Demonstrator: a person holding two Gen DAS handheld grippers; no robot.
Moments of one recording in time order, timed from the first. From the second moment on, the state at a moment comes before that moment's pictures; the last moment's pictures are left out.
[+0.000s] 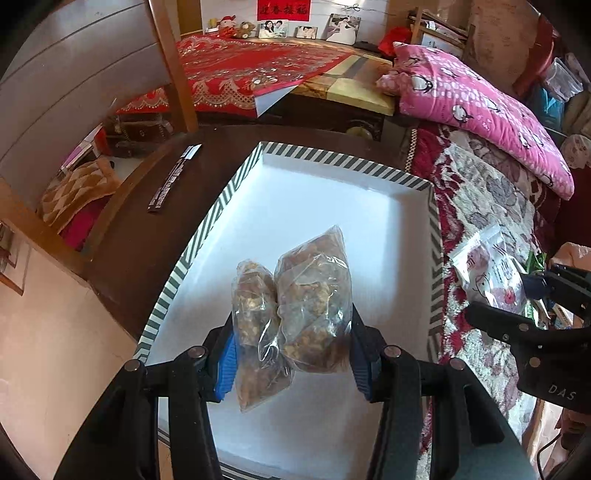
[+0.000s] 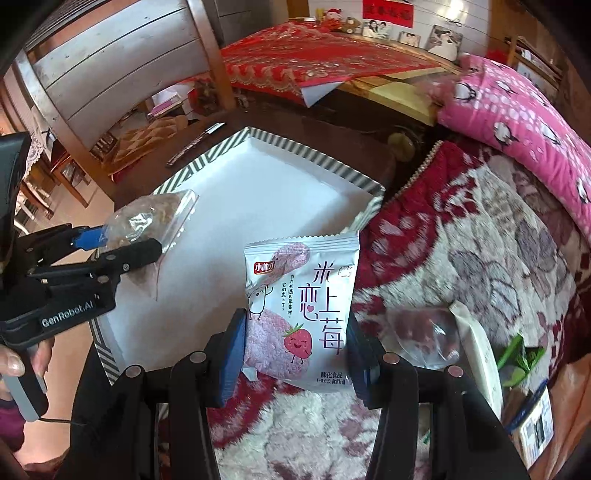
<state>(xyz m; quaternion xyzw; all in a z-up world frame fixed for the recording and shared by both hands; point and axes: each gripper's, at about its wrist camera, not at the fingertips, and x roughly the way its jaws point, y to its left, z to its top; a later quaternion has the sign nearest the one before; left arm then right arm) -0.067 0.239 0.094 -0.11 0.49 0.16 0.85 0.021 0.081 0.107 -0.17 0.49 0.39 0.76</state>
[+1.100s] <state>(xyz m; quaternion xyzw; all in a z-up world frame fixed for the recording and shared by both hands) -0.069 0.272 0.051 -0.14 0.53 0.21 0.81 0.047 0.180 0.058 -0.17 0.52 0.43 0.72</state>
